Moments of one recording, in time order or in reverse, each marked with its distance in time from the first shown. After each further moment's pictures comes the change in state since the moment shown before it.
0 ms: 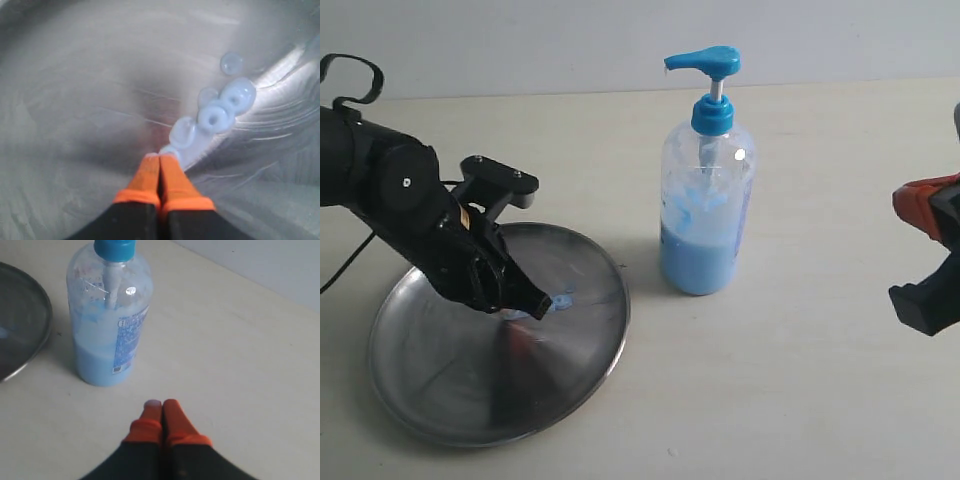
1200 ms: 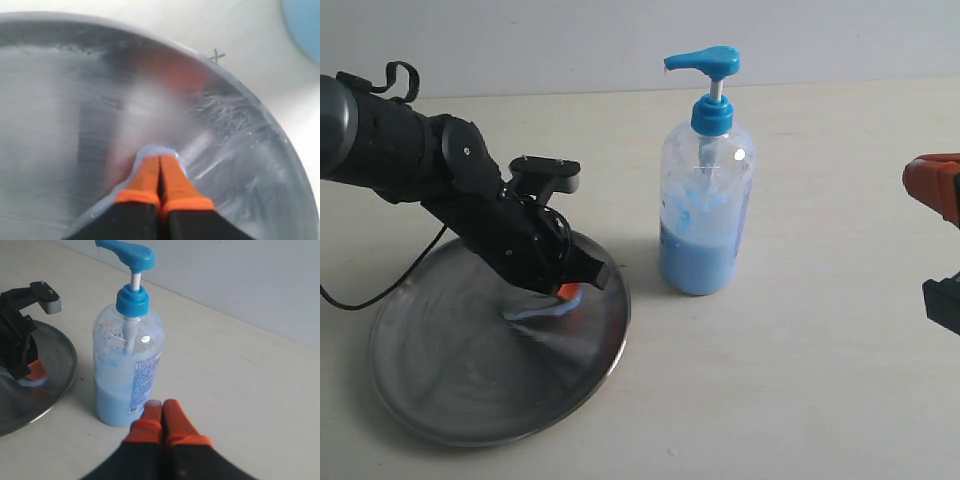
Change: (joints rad) left arm 0.000 0.165 -0.158 -0.451 0.001 0.287; right arm 0.000 -0.118 0.042 -0.032 -0.106 0.035
